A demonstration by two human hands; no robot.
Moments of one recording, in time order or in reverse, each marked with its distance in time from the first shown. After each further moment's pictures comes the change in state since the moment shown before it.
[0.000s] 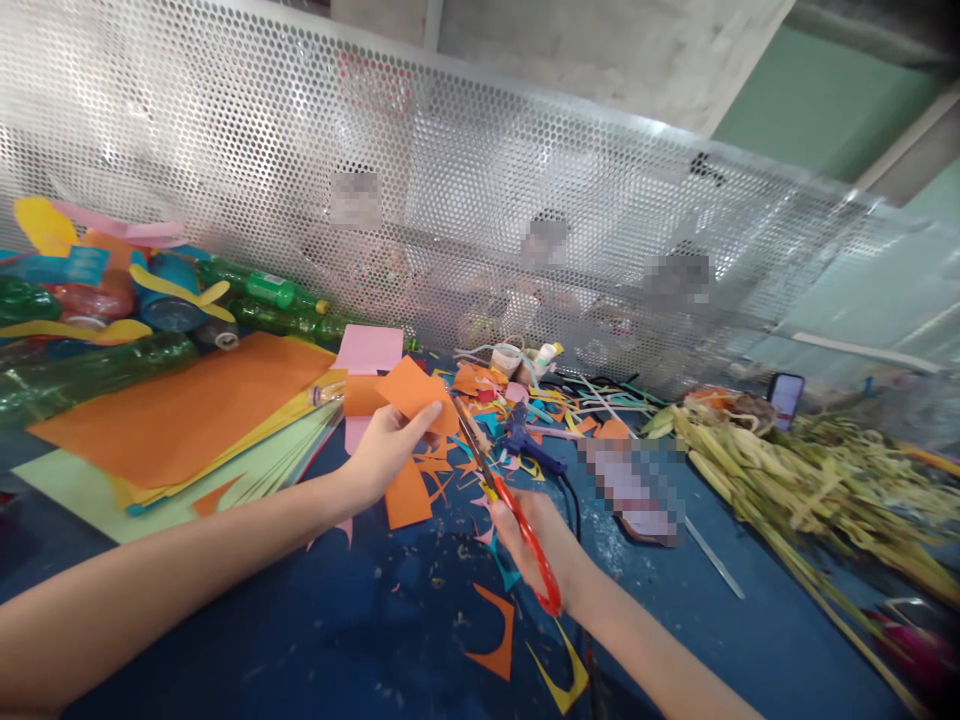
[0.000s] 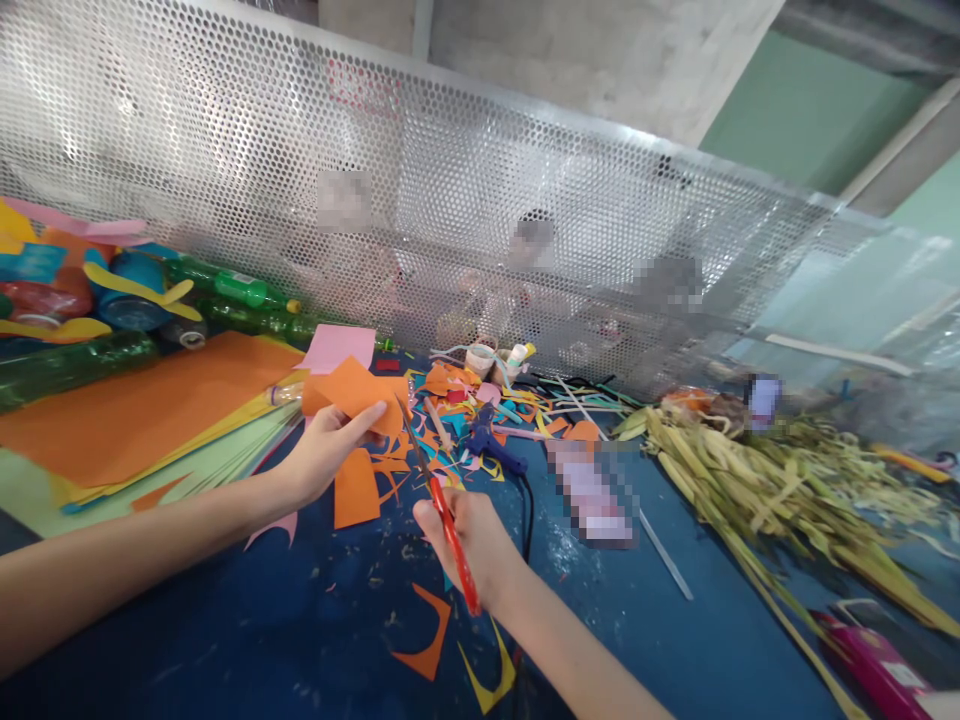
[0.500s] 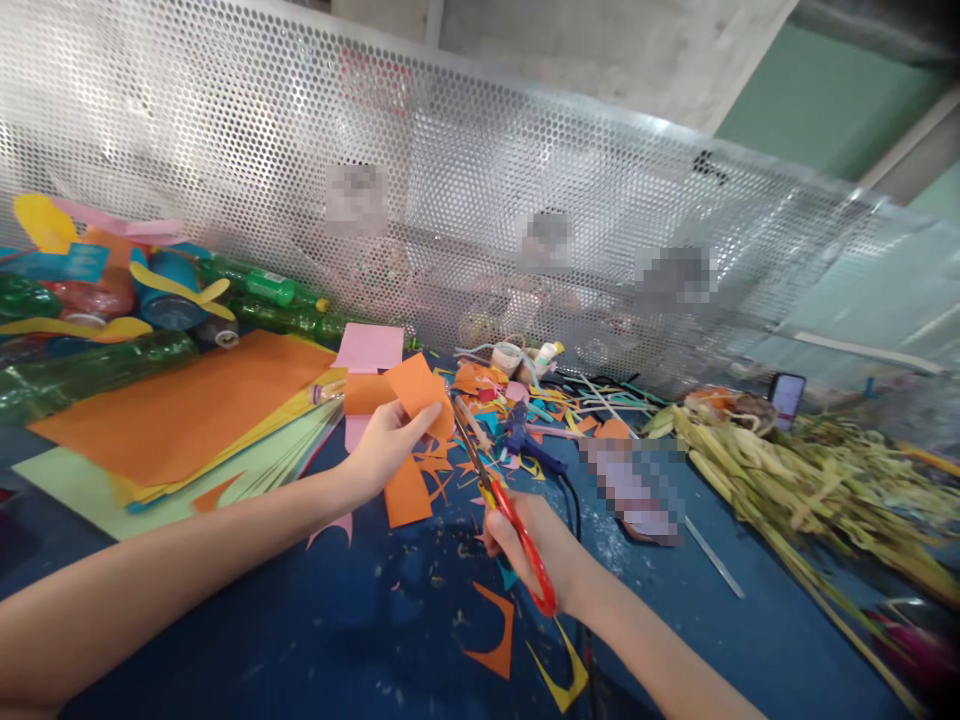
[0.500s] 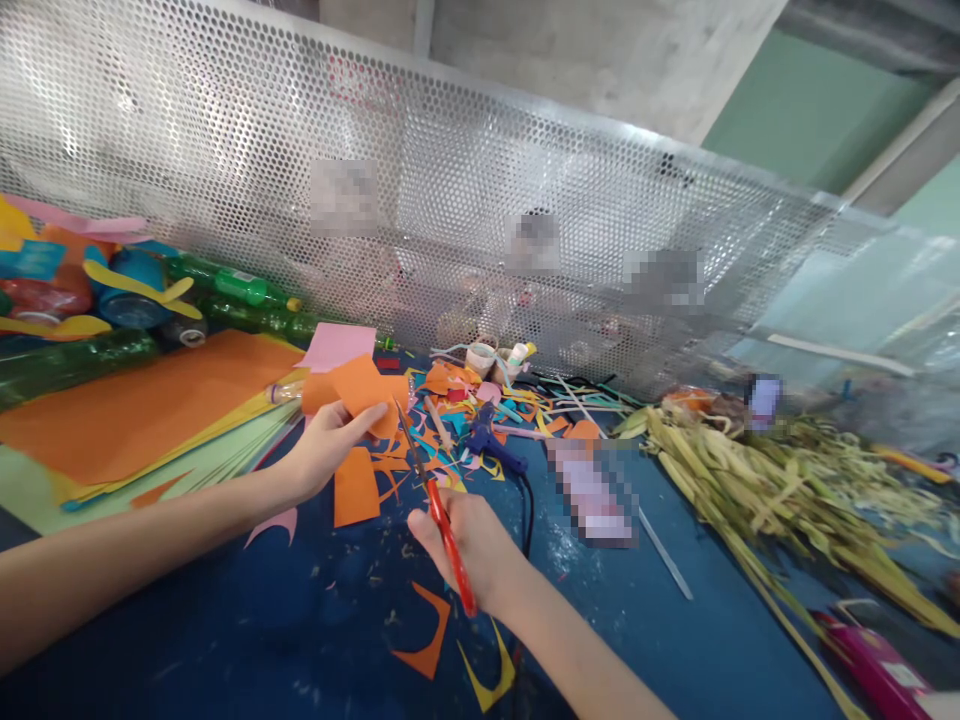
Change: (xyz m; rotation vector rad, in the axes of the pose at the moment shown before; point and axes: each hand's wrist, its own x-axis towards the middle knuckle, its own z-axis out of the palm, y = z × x) left_hand 0.007 -0.009 -0.006 0.110 -0.042 0.024; right_hand -0.002 0.010 0.001 -0.006 -0.059 -0.118
